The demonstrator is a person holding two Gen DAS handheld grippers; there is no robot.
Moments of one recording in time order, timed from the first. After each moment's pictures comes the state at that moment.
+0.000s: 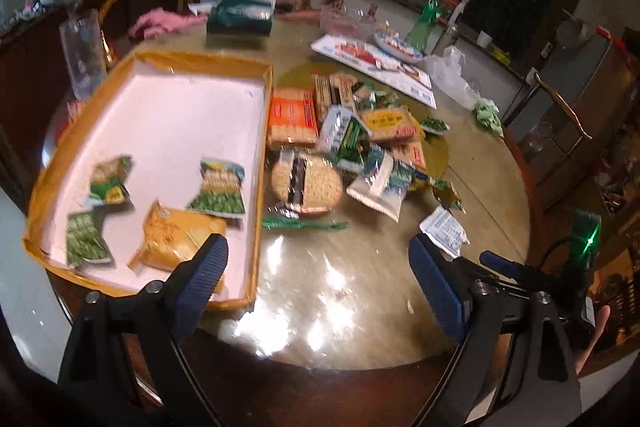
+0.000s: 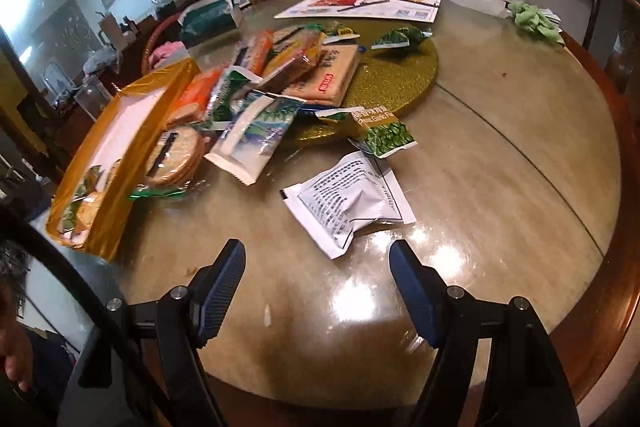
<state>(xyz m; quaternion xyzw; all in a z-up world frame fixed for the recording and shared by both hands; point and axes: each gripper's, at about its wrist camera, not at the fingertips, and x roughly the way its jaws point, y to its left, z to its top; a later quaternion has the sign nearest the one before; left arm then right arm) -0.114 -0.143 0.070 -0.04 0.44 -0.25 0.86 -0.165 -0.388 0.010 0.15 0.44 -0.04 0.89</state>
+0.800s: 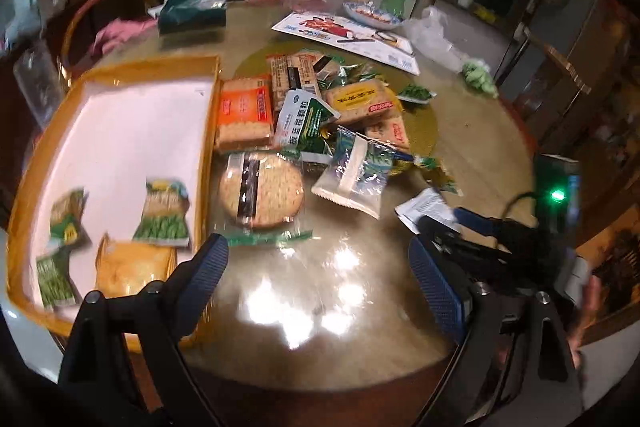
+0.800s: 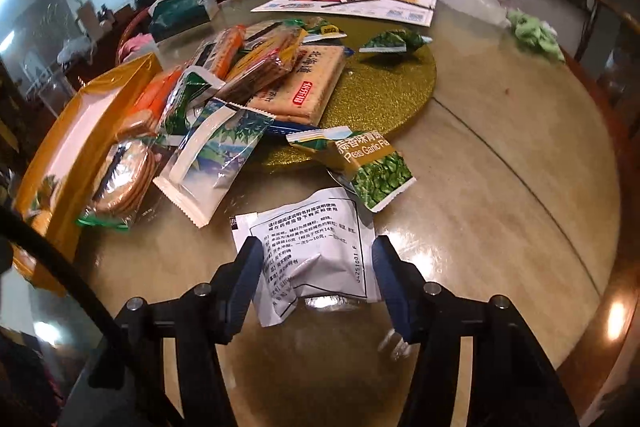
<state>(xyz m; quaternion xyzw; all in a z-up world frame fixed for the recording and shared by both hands) -0.099 -0.210 0.060 0.05 0.45 -0.27 0.85 -0.117 -0.389 -0.008 0.10 0.45 -0.09 0.88</state>
